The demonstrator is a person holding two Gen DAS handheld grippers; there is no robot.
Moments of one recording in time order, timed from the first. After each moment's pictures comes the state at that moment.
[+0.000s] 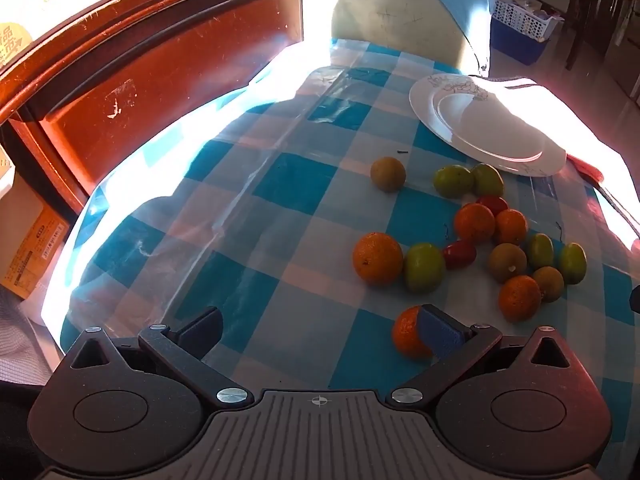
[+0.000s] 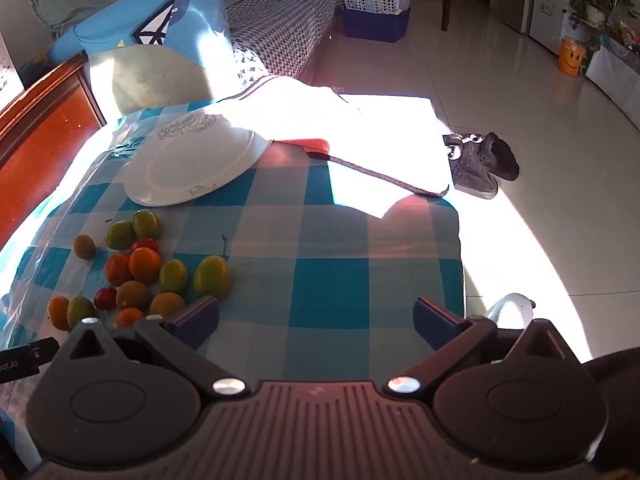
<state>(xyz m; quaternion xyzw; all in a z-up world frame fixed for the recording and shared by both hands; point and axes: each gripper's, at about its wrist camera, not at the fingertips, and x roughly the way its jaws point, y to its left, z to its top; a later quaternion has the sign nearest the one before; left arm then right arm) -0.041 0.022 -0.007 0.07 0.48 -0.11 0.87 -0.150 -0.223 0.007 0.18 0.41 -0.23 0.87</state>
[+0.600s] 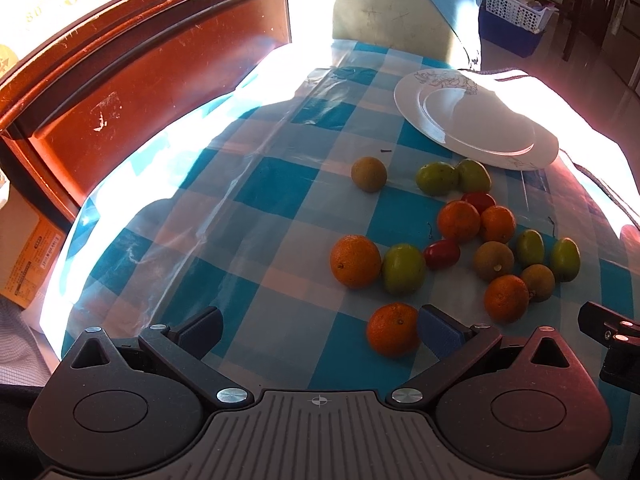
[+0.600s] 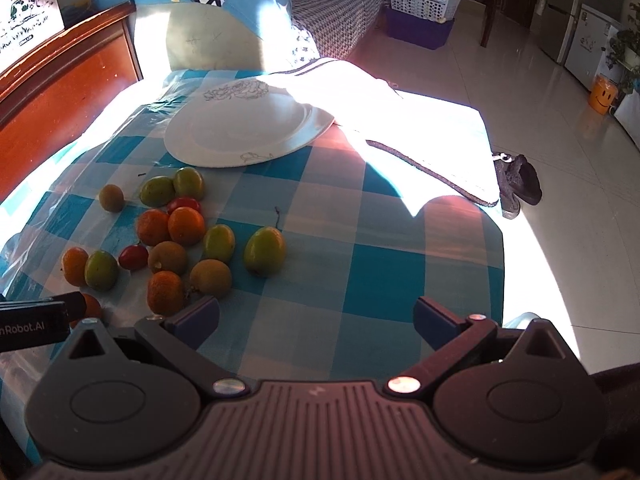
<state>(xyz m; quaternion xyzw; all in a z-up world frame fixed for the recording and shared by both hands) -0.041 0.002 -0.008 0.09 0.48 -0.11 0.86 -0.126 -0.181 0.004 0.10 0.44 -0.19 0.87</state>
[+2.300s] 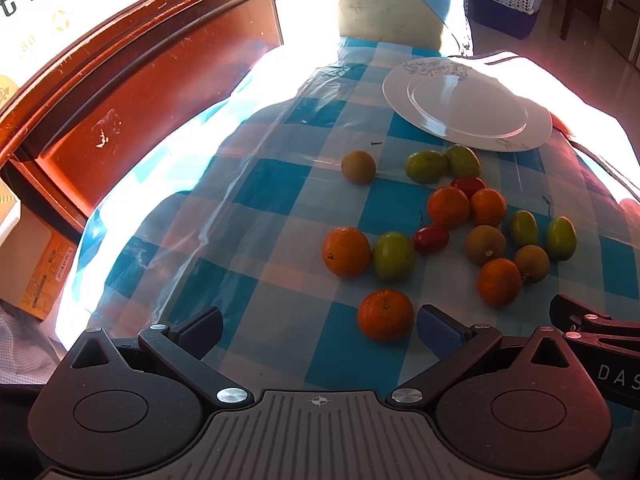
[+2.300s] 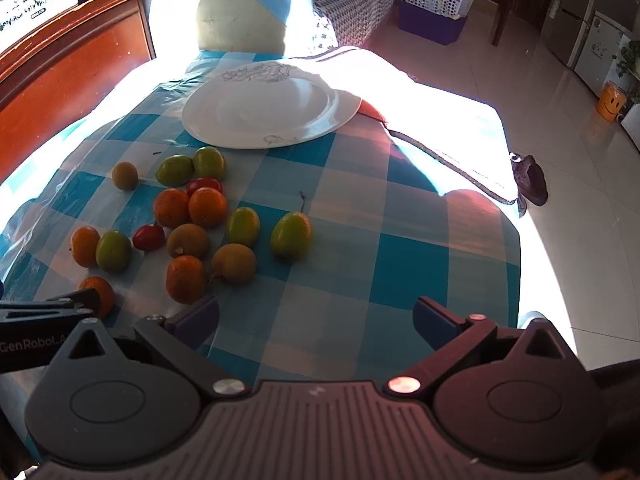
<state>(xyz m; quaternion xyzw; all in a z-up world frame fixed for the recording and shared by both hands) -0.052 -0.010 -0.004 0.13 0.48 -0.10 0.86 -0.118 -0.164 -0.002 0.09 0.46 -0.18 0.87</state>
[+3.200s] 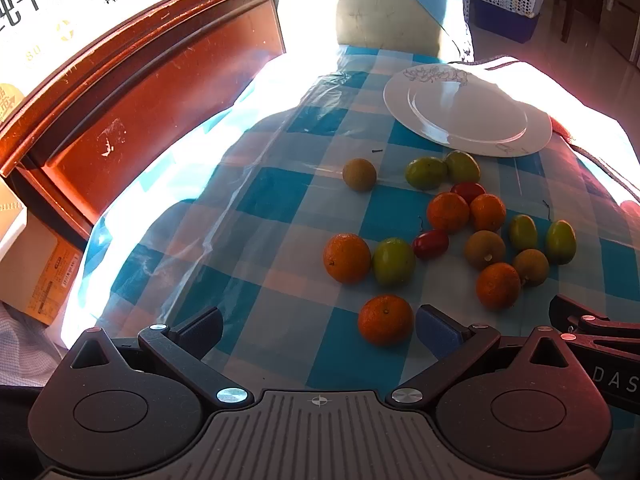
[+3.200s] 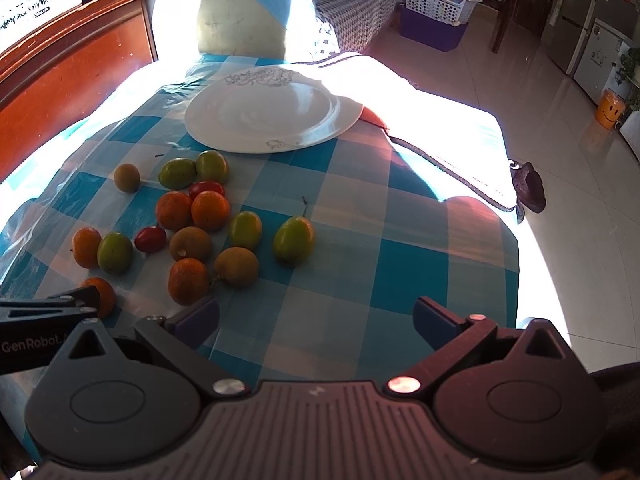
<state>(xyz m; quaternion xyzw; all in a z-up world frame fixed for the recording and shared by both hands) -0.054 -0.013 -0.001 0.14 0.46 -0.10 0.87 -0.119 -0.162 0.001 0.08 0.45 -0.18 0.87</state>
